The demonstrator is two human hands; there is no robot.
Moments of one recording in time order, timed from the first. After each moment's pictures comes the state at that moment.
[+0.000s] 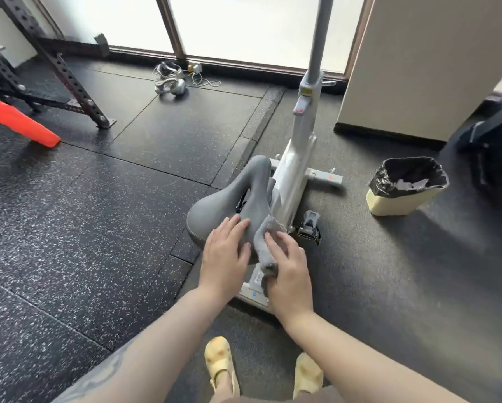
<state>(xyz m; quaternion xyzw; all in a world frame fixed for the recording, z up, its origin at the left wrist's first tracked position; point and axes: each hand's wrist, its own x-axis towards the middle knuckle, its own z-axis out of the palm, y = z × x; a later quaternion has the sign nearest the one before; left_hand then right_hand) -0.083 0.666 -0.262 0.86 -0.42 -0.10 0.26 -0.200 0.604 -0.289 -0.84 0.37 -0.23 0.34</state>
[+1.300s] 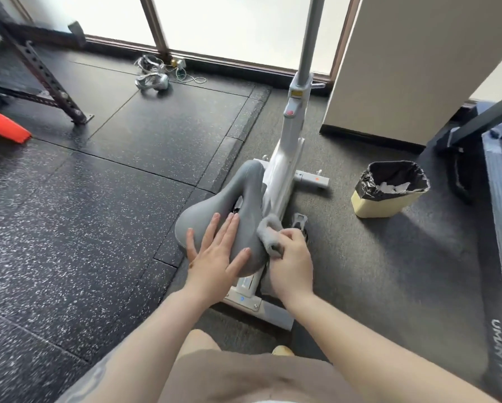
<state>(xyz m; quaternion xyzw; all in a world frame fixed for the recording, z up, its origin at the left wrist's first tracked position) -0.053 0.661 -0.283 0.86 -0.47 -0.11 0.15 -0.170 0.563 -0.283 -0.76 0.46 -0.23 0.40</state>
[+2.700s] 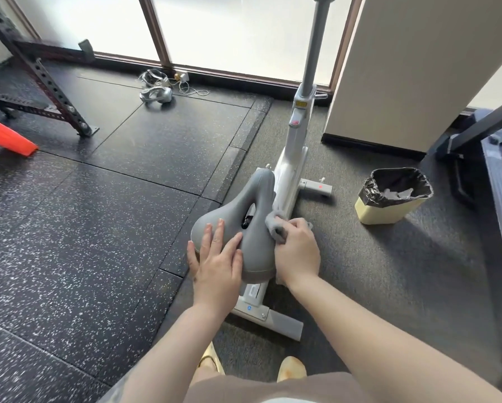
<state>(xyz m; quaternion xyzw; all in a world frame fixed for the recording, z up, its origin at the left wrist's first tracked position) -0.057 0.676 -0.274 0.90 -0.38 -0.06 0.22 -0.139 0.554 -0.268 -0.80 0.49 -0.18 0.31</state>
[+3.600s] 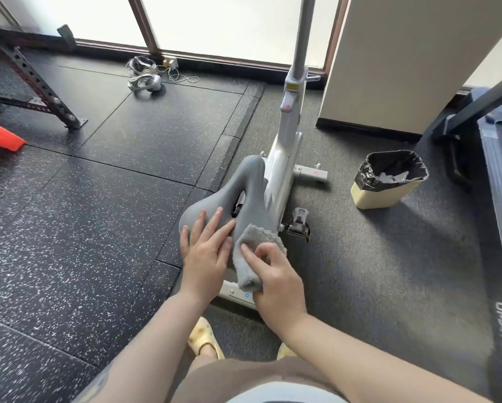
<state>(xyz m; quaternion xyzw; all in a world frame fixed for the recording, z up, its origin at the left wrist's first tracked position) -0.043 0.675 -0.283 0.85 -0.43 -0.06 0.29 -0.186 0.615 -0.280 -0.88 0.29 -0.25 0.29</state>
